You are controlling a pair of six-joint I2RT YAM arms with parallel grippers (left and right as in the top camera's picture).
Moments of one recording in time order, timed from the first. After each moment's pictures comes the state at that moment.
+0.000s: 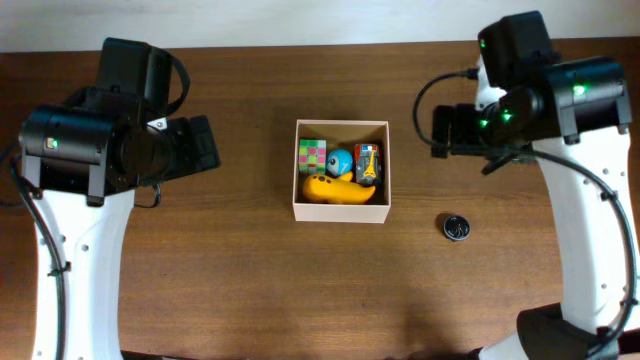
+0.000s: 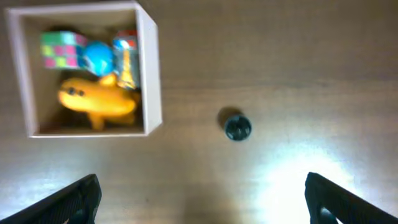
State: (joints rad) left arm -0.18 1.57 2.11 -1.69 -0.18 -0.41; right arm 0.18 1.71 2.10 -1.69 0.04 0.29
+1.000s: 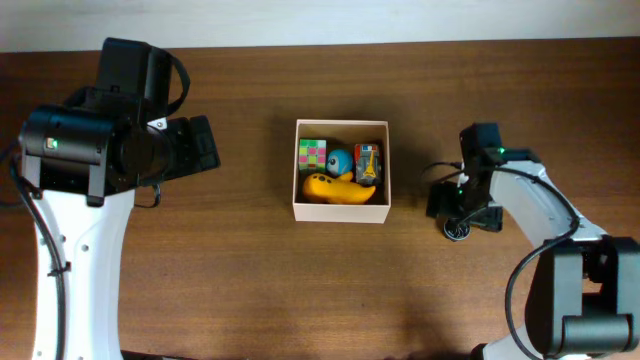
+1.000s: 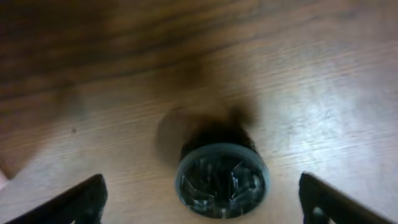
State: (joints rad) left arm -0.18 1.57 2.11 -1.69 -0.18 -0.41; right arm 0.00 1.73 1.06 -0.85 -0.02 0.28
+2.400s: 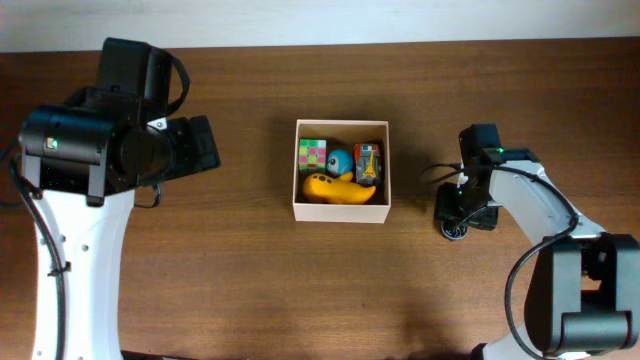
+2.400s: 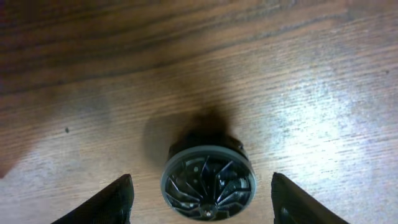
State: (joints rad) left arm -0.18 1.57 2.11 -1.69 -0.18 -0.41; right arm 0.00 1.74 1.09 -0.88 -0.01 0.26
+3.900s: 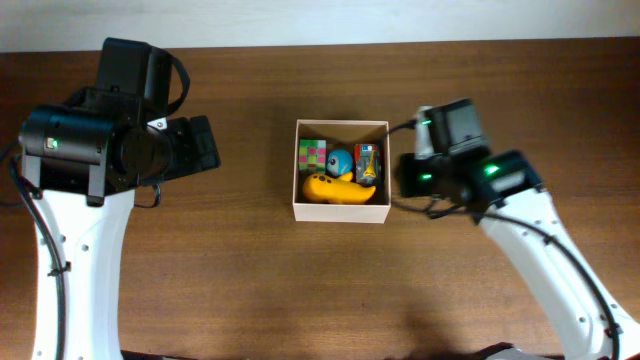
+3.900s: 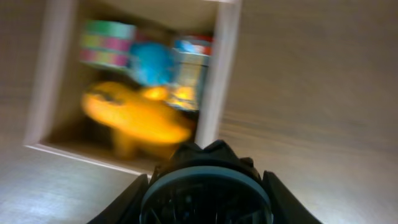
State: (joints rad) left arm -0.18 1.57 2.11 -1.69 -0.18 -0.41; right arm 0.35 1.43 1.29 -0.89 -0.05 0.26
